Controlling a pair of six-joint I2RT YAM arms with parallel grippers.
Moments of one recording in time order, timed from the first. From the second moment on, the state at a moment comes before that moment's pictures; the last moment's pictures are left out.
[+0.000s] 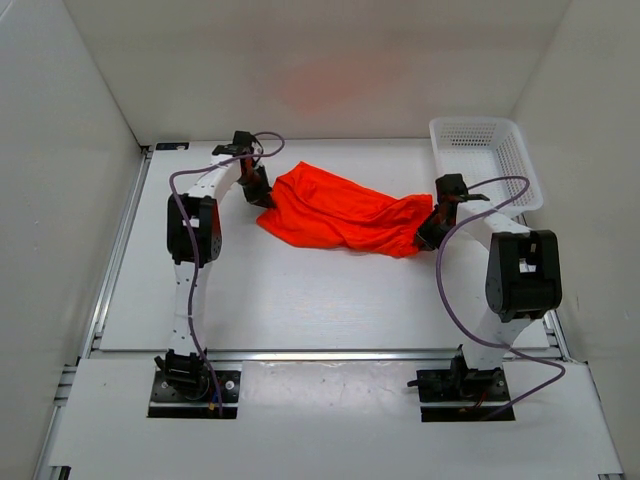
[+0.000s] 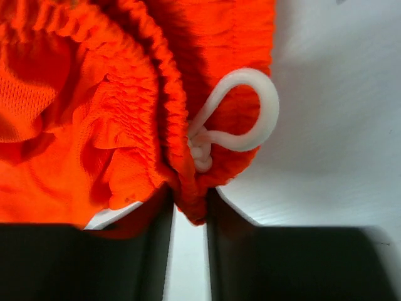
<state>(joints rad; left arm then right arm) -0.17 2.47 2.14 -0.89 0.26 -0.43 0.10 1.75 1.13 -0.61 -0.07 0.81</state>
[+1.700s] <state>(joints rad) -0.04 1.88 1.46 -0.87 0.01 -0.47 0.51 1.72 1.48 -0.82 0.12 0.64</state>
